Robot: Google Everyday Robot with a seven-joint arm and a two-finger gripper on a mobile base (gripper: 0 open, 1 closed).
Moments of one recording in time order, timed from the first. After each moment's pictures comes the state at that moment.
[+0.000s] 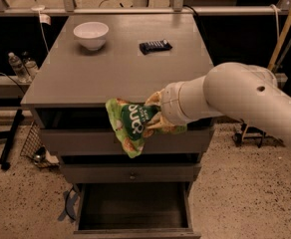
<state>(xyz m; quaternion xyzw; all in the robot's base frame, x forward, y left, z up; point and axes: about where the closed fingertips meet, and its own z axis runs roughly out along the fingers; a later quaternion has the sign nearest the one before) 0.540 -0.012 0.823 -0.73 0.54 -0.02 0.41</state>
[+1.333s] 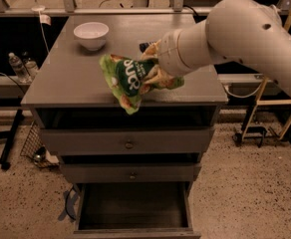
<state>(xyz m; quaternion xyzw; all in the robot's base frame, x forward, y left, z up) 0.606 -0.005 0.922 -0.75 0.49 -0.07 0.45</state>
